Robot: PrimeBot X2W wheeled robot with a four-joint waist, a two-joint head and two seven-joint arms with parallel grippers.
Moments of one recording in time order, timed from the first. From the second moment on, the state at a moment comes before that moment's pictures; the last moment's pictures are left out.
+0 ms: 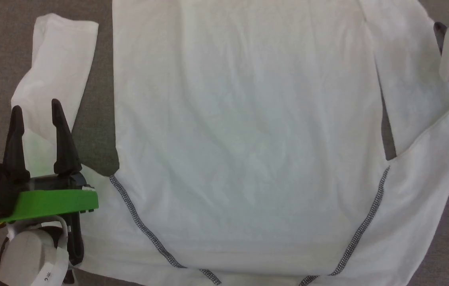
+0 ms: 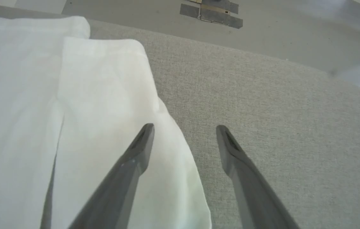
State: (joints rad) left arm -0.16 0.28 -0.04 -0.17 -0.38 0.17 -0.26; right arm -0.88 -0.25 -0.14 0.39 -0.01 0.13 0.77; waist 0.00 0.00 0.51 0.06
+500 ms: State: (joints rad) left arm -0.18 0.20 0.00 -0.12 -0.33 0.12 -0.26; right arm -0.96 -0.30 -0.15 0.48 0.05 0.13 0.80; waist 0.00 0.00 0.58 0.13
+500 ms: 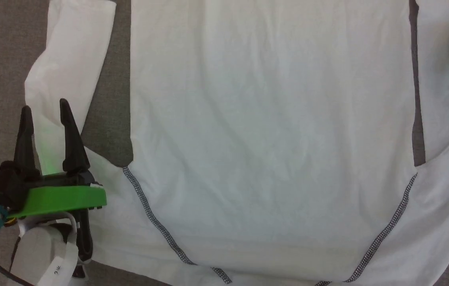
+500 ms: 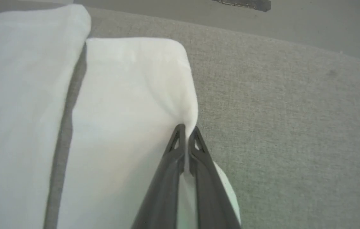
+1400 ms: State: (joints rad) left arm 0.01 0.12 0.10 -0.10 -0.29 0.10 -0.26; right arm -0.33 -0.41 -0.53 0.03 0.24 0.13 0.73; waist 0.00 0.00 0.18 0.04
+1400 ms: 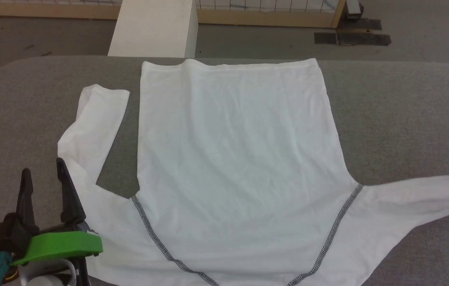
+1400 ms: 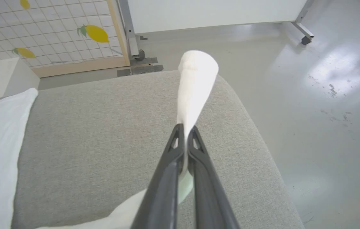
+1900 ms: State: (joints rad) left arm 0.05 0.10 0.10 -0.11 -0.29 0.09 -0.26; right arm -0.27 -0.22 0.14 -0.22 0.40 0.13 0.75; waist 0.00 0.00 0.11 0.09
